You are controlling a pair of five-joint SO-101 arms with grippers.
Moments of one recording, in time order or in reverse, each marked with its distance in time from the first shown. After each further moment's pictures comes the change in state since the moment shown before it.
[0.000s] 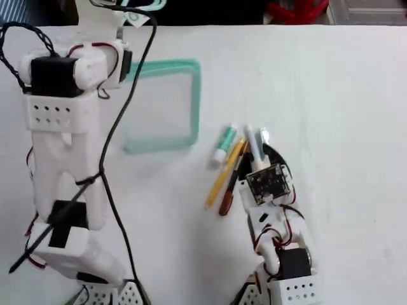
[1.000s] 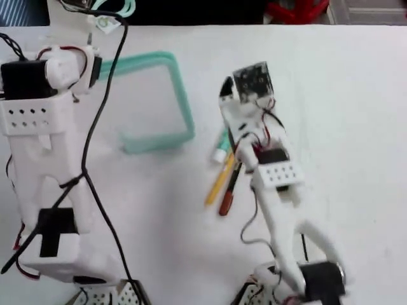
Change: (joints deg) left arm -7.0 -1.9 5.0 0.9 -9.0; right arm -3.1 88.3 -52.4 -35.3 -10.7
